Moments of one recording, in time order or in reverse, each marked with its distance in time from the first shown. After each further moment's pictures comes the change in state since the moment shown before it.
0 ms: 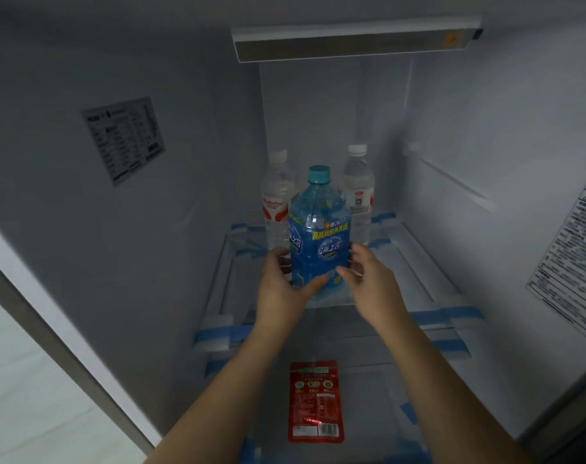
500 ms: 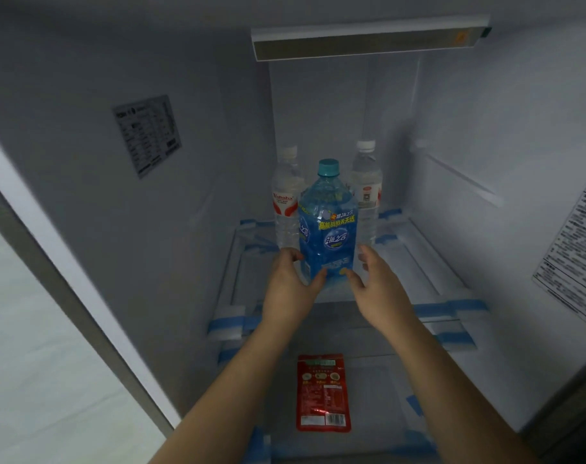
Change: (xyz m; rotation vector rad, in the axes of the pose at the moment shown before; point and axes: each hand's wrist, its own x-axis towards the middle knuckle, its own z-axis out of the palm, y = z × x) left_hand -0.003 0.000 -0.003 0.205 -0.044 0.048; right_hand -0.017 -0.001 0.003 -0.164 -0.017 0.060
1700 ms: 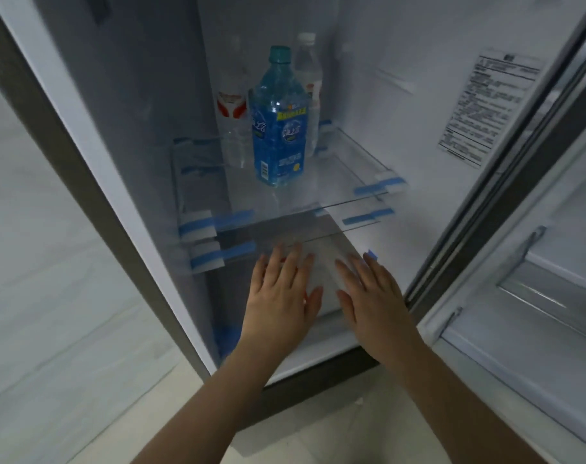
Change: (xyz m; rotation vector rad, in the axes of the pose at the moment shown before) left_hand -0.183 -0.045 -0.043 0.535 -0.326 0.576; right_hand -0.231 -0.003 0.011 -0.782 -0.109 0.043
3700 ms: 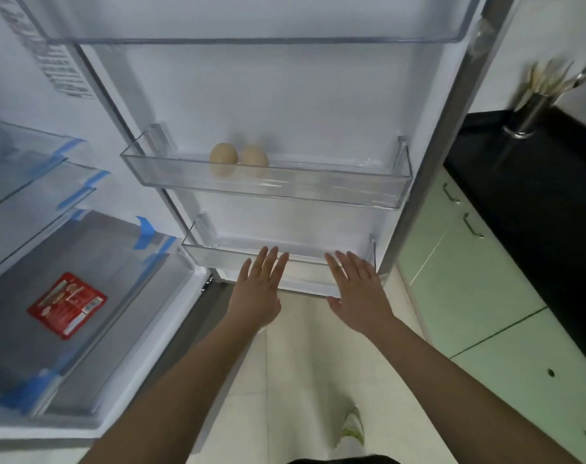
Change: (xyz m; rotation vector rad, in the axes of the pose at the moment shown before) left_hand -0.104 0.290 0.125 0.061 -0.525 0.773; right_hand -0.384 0.163 0.028 -0.099 0.017 0.762
